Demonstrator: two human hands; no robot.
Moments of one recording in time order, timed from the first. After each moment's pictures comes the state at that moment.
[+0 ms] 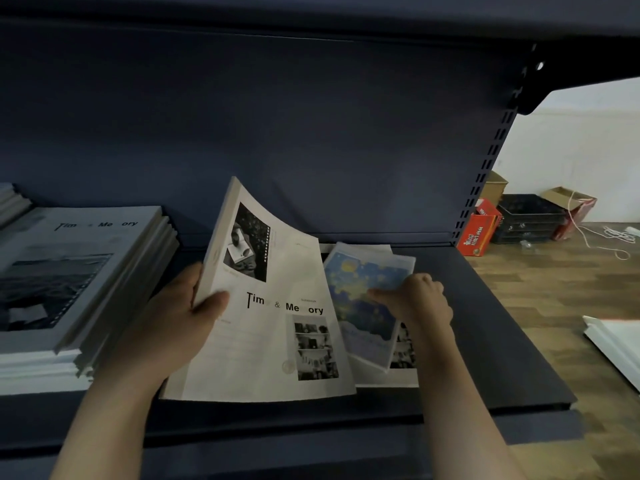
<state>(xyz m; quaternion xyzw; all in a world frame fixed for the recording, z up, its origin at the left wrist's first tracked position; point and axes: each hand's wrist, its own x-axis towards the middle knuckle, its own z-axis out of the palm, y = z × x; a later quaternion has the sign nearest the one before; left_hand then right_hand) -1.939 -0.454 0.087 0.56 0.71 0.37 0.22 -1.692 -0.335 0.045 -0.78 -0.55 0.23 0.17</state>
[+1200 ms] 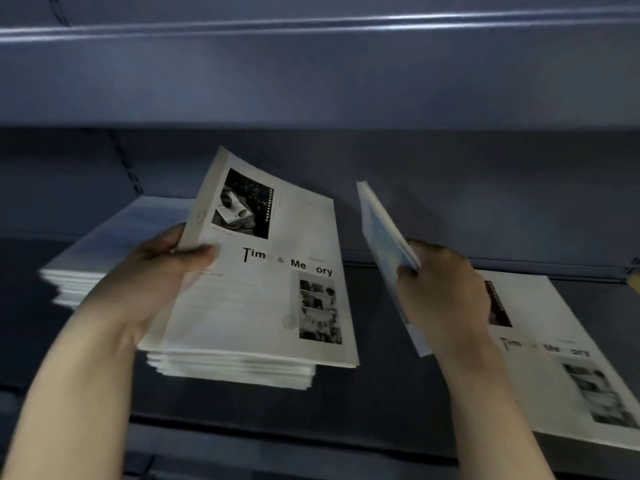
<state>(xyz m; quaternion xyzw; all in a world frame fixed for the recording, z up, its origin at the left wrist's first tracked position) -2.149 -0.508 0.160 0.41 0.69 0.53 0.29 -1.902 -0.422 0.141 -0.60 -0.74 0.08 0.29</state>
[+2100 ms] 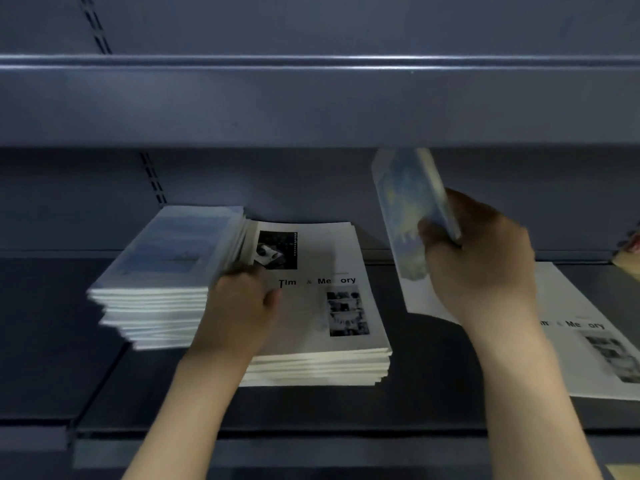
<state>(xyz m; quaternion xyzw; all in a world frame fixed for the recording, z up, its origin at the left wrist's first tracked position) -2.191 -0.506 0.117 0.60 0.75 0.27 -0.02 -1.975 -0.476 0.184 -0.56 -0.71 0.02 0.43</state>
